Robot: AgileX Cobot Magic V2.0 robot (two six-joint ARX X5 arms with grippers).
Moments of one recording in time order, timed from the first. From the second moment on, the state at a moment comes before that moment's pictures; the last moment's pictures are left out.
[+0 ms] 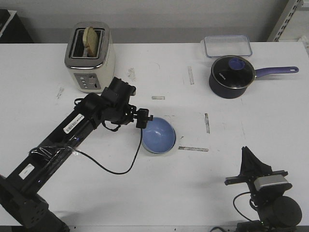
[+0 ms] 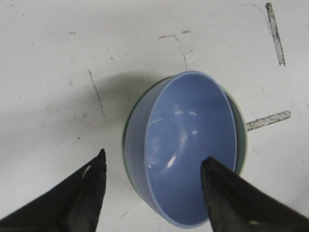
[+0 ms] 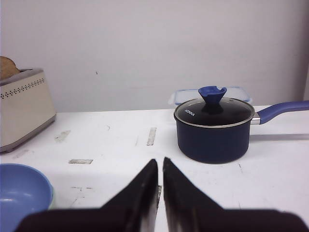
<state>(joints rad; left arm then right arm) -0.56 1.70 1.75 -0.92 0.16 -0.36 0.12 0.13 0.41 -0.27 -0.05 0.11</state>
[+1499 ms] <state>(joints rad) -0.10 0.24 0.25 0.07 0.10 0.04 0.12 0.13 0.41 -0.27 -0.05 0.11</state>
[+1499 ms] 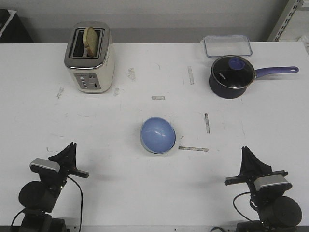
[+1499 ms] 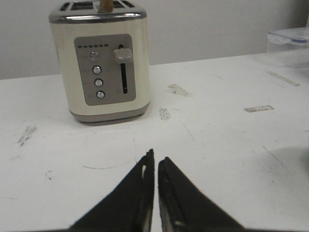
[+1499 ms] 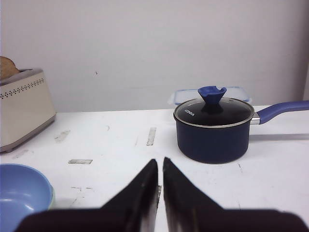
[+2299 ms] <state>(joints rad) -0.08 0.10 0.21 0.13 -0.03 0.04 0.12 0.13 0.41 -0.27 -0.05 0.11</state>
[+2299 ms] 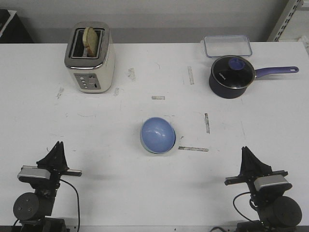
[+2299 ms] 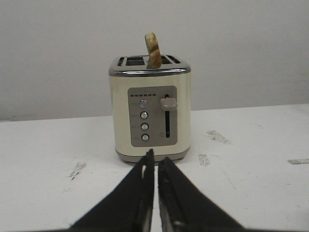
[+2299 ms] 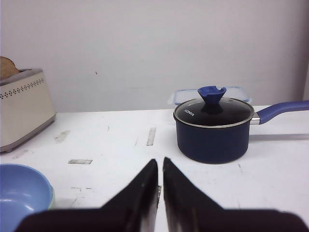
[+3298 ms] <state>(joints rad) -0.04 0.01 0.03 0.19 -0.05 0.04 0.12 0.13 0.41 -0.27 -0.05 0.11</state>
